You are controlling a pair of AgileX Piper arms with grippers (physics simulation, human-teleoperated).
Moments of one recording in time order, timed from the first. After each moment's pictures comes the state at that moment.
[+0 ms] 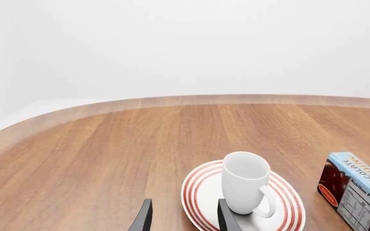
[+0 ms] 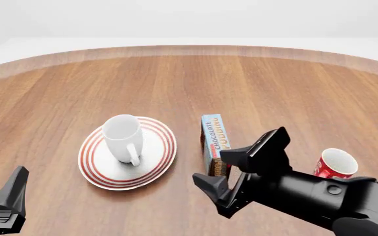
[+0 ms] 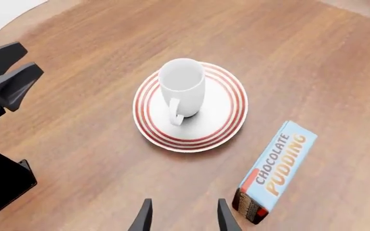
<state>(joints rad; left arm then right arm) 0.00 0.00 0.00 0.00 0.00 0.87 1.12 -0.49 -0.11 0.10</state>
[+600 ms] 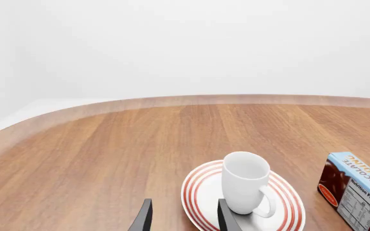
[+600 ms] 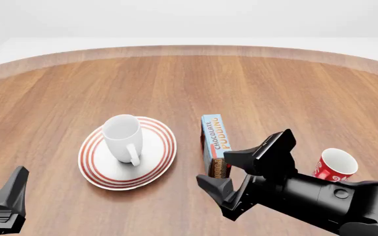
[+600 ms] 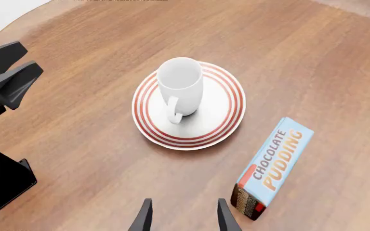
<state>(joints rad) 0.00 0.00 0.00 0.00 0.00 0.87 1.09 -0.47 -0.11 0.11</state>
